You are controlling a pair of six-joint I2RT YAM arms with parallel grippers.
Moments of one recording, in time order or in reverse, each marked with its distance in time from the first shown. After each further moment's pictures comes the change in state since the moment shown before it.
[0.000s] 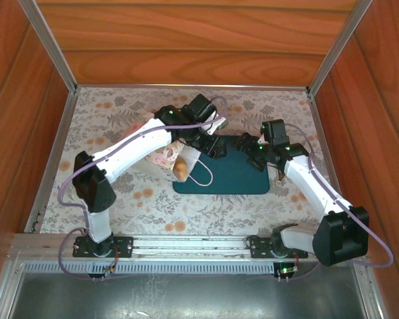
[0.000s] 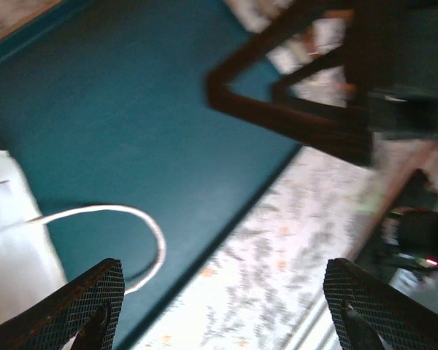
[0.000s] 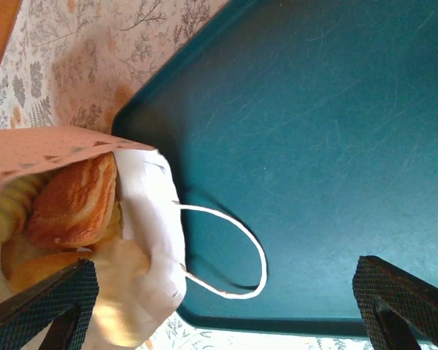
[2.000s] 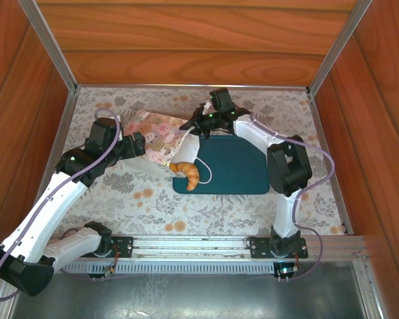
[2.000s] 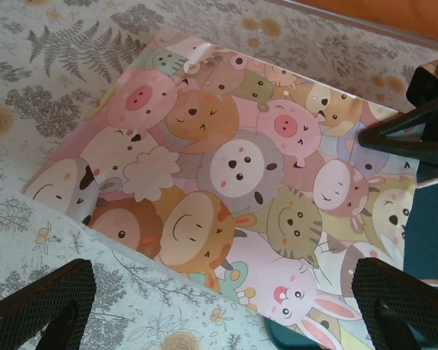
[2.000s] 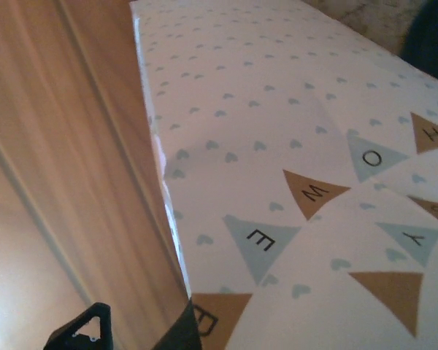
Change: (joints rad) left arm 0.409 -0.842 -0.748 0.161 -0.481 -0.291; right arm 0.238 0.756 0.629 0.287 -0.504 0.270
